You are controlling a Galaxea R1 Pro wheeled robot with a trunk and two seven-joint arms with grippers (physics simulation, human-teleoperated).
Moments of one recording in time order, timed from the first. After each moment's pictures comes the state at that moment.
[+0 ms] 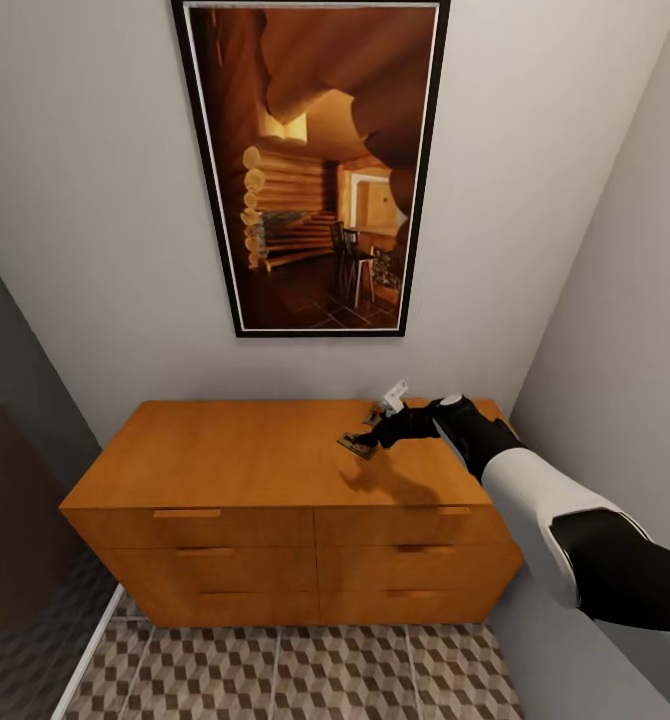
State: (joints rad) left arm -0.21 0.07 -0.76 0.04 0.61 -0.62 -0.06; right arm -1.21 0.03 0.18 -0.34 0.29 0.24 0.76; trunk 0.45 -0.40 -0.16
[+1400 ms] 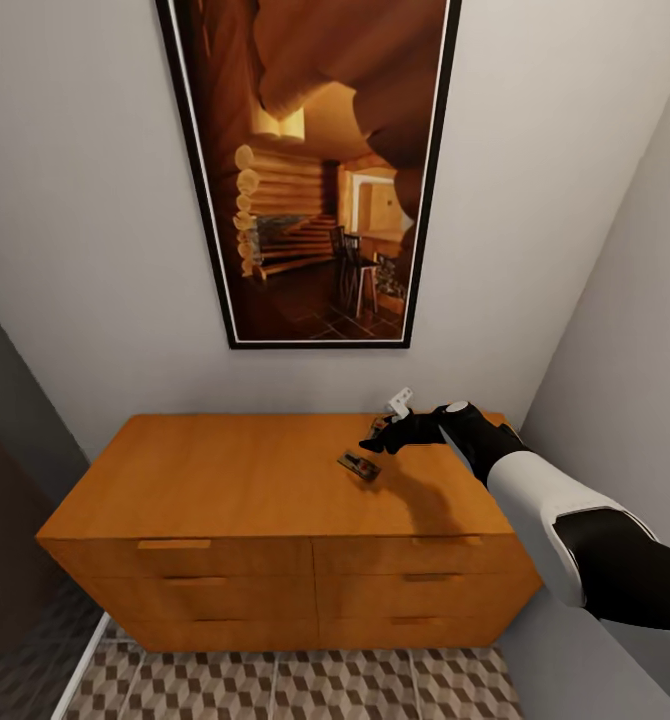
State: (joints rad) left arm -0.21 0.07 -0.76 0.04 0.61 -0.62 -0.06; right arm -1.21 0.01 0.18 -0.29 0.29 0.18 0.76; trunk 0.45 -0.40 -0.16
